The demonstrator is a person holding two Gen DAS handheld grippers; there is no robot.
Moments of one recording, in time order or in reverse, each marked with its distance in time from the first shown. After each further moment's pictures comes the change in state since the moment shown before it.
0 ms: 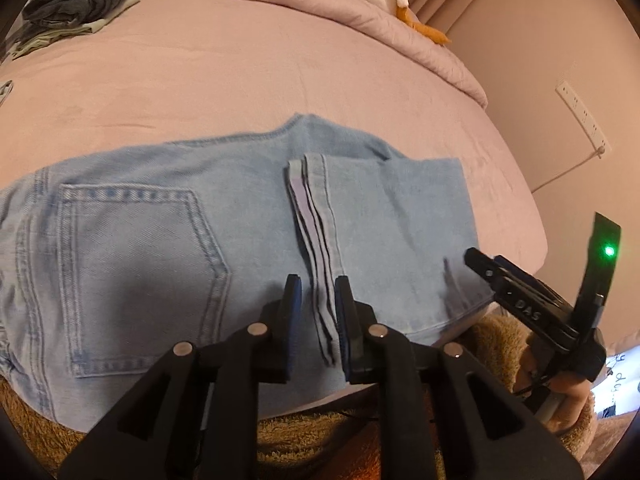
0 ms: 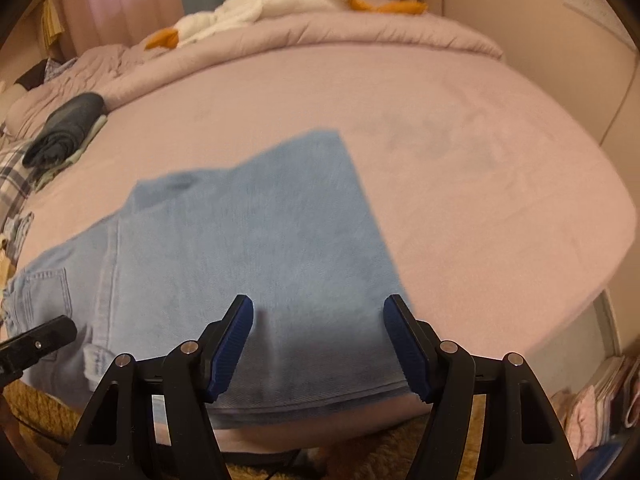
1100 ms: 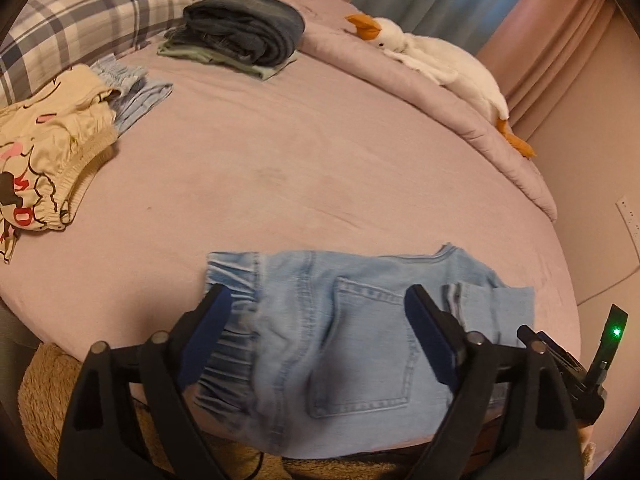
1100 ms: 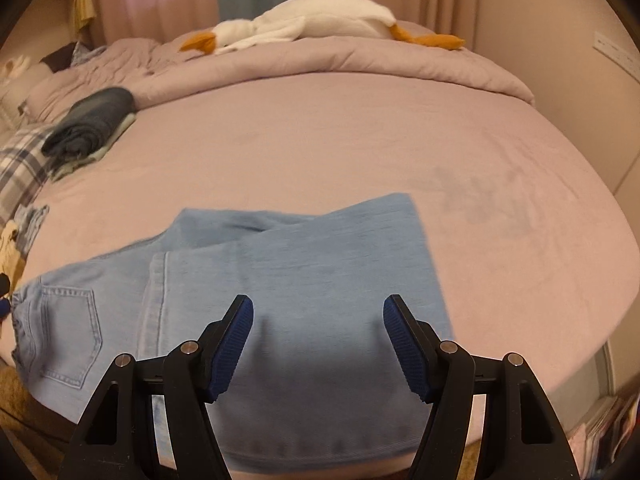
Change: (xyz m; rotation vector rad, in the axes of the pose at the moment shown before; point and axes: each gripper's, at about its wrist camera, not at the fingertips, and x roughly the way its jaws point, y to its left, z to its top) left arm -0.092 0.113 0.011 -0.258 -0.250 0.232; right arm 0.018 0.055 0.026 -0.111 -0.029 0.043
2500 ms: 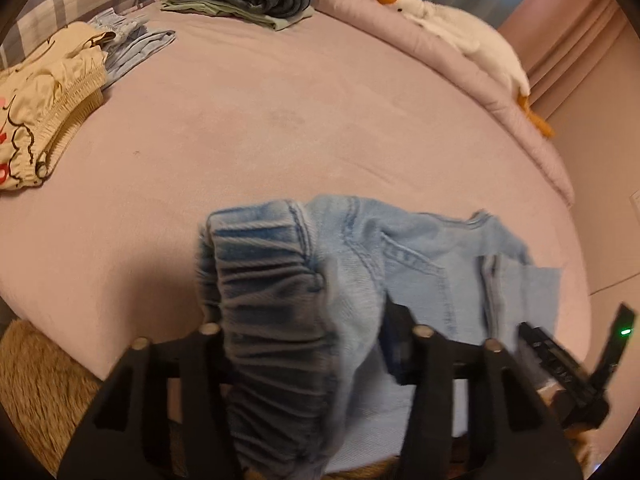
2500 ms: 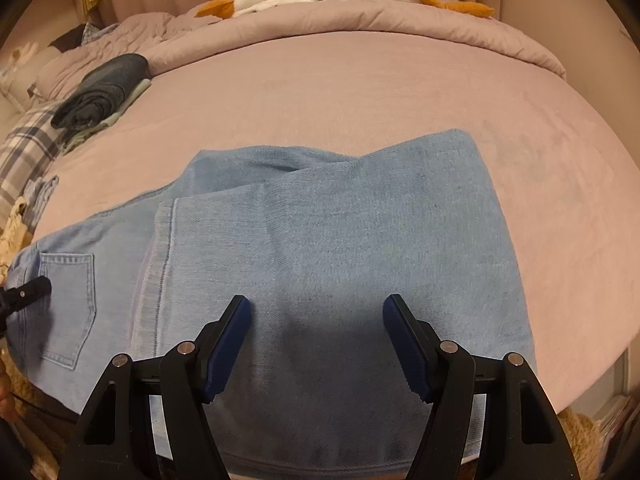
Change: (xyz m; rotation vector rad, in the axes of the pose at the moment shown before) left arm 0.033 0.007 -0.017 -0.026 0.100 0.023; right arm 0.032 0.012 -0.019 0.002 0.095 0.094
